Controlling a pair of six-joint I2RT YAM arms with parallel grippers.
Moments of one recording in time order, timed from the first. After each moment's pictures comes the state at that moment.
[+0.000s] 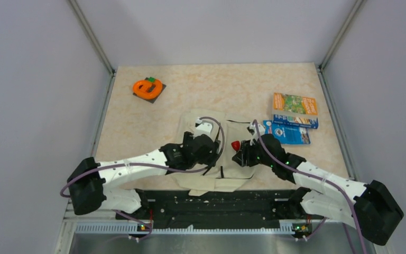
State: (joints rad) left arm -1.06 1.26 0.82 -0.40 -0.41 -0.59; right arm 0.74 0.98 0.41 -0.02 -0.07 0.49
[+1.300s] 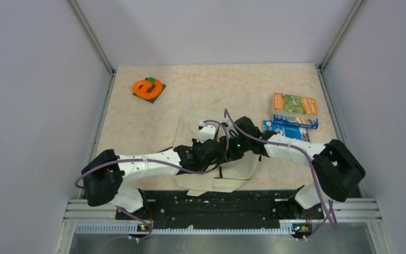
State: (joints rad) left arm -1.11 1.47 0.89 -0.41 -0.67 -0.68; right arm 0.74 1.45 0.76 -0.19 -0.42 0.47
